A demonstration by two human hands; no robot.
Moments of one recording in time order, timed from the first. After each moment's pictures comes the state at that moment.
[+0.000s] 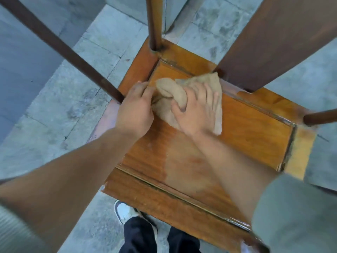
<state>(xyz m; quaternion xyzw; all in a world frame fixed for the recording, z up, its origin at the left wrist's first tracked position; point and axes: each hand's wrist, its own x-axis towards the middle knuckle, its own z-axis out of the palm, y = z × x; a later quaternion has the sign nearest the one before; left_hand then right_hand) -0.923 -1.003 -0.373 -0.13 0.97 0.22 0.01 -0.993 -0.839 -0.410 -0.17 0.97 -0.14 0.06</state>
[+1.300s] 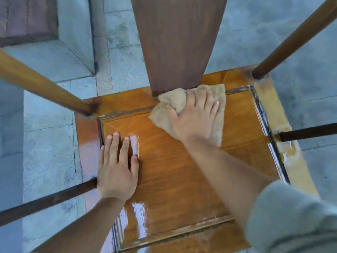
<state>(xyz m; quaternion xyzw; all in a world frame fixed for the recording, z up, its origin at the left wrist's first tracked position) -0.954 -1.024 -0.432 0.07 0.99 0.09 0.03 -1.037 -0.793 -0.414 0.23 0.96 -0.13 0.03</state>
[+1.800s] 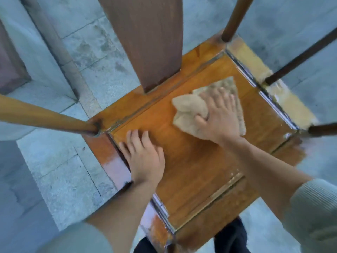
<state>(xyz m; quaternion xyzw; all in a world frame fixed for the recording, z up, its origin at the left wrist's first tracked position) -0.984 -1.011 -0.403 0.21 0.97 0.11 0.08 -0.932 -0.780 -0.402 0.30 0.94 -0.14 0.02</state>
